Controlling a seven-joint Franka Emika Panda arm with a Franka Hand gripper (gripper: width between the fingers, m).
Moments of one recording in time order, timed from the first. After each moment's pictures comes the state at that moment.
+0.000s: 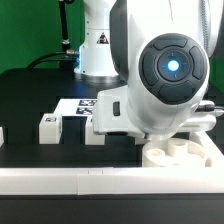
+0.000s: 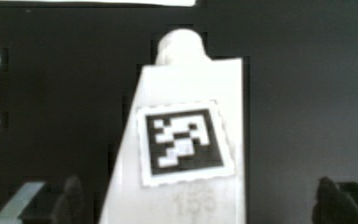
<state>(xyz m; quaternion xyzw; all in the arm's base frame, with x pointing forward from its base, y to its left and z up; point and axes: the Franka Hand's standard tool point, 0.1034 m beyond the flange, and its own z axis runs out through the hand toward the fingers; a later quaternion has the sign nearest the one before) 0.516 0.063 0.010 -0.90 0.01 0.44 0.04</state>
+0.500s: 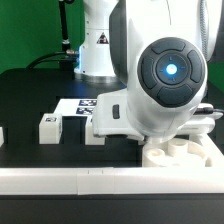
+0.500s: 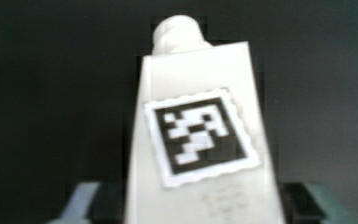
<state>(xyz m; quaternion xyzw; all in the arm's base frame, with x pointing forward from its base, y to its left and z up) 0.515 0.061 0.007 -0.90 0.01 0.44 0.04</state>
